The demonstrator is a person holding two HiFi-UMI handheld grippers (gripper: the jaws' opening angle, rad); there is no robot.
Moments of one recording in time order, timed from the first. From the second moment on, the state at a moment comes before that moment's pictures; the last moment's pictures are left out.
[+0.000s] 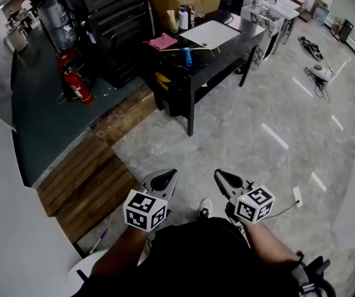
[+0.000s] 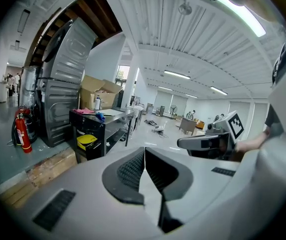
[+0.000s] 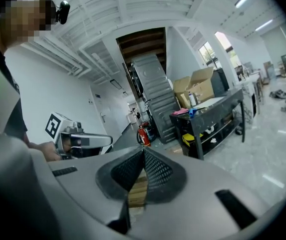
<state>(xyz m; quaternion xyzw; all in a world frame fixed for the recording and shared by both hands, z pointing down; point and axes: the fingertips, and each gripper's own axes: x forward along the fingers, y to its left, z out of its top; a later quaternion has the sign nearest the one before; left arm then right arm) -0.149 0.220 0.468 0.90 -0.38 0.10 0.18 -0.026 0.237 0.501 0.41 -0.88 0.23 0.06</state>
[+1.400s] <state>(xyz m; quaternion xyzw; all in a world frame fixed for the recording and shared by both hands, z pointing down) -0.037 0.099 0.464 0.88 -0.41 0.13 0.18 0.106 0.129 0.518 0.39 -0.88 0.26 0.04</state>
